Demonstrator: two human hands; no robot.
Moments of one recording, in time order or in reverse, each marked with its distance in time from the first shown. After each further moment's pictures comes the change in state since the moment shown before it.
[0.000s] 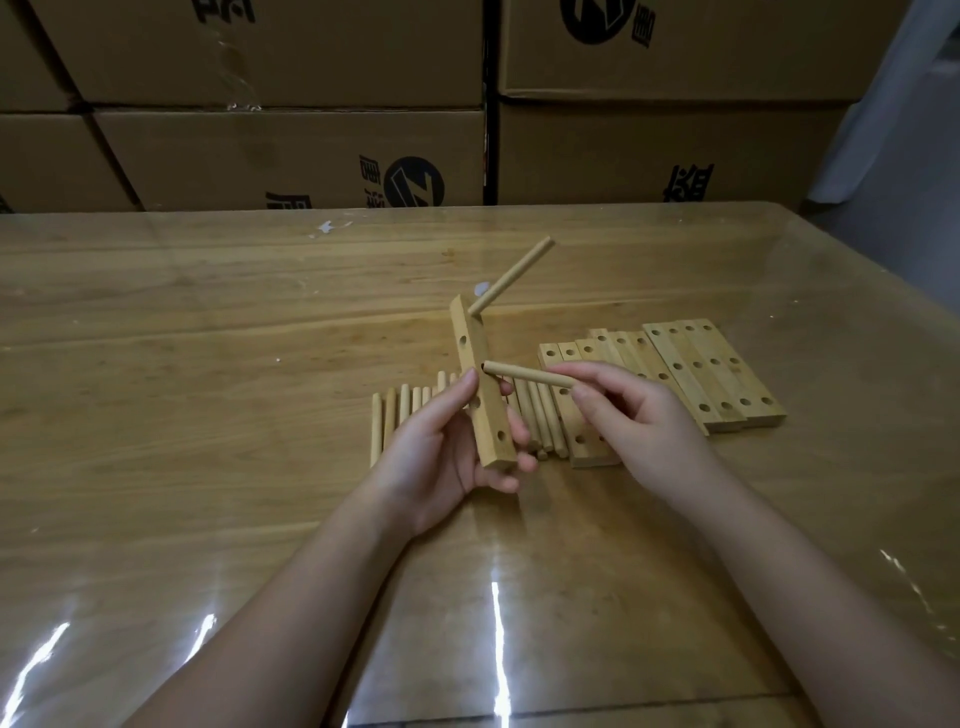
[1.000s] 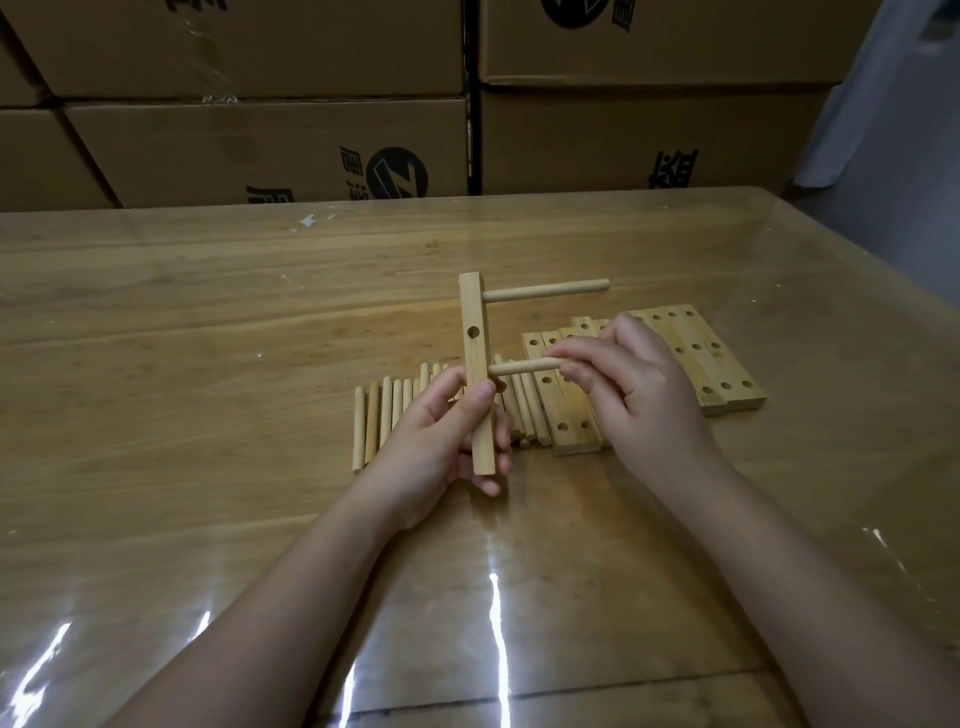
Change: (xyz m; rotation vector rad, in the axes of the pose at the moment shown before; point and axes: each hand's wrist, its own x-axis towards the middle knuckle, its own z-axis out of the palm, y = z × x) left_hand 0.000 -0.009 0.000 0.342 0.085 0.099; right_hand 0.003 -0.006 -0.008 -0.526 0.259 -0.414
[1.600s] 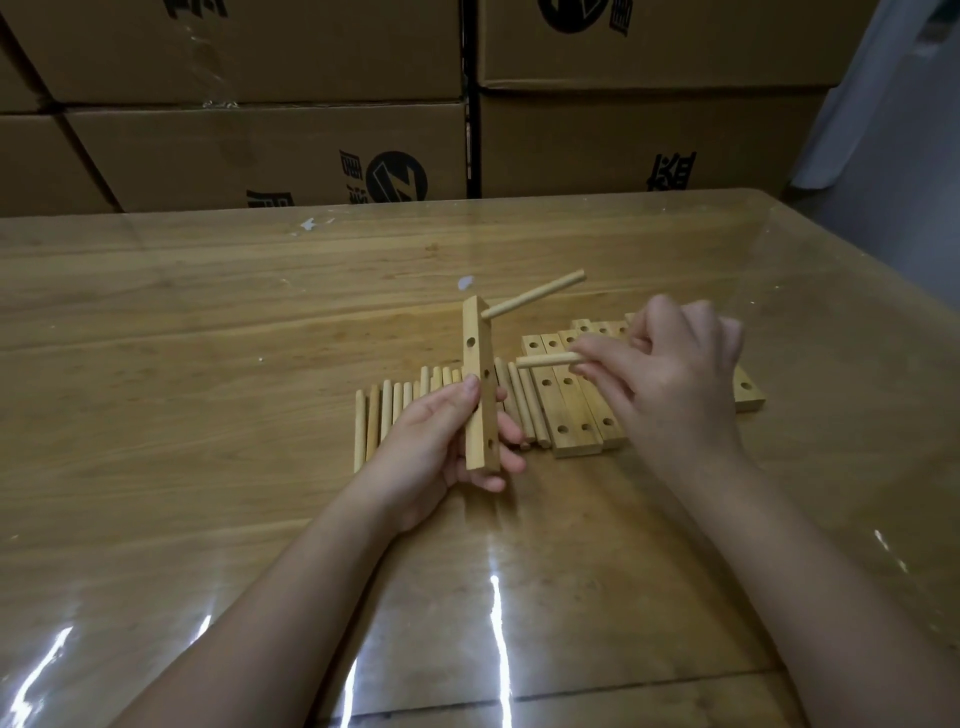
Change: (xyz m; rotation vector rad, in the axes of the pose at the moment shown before) left_hand 0.001 0.002 -0.001 -0.082 -0.034 -0.072; right_hand 0.000 0.012 -0.010 -0.493 0.127 -0.093
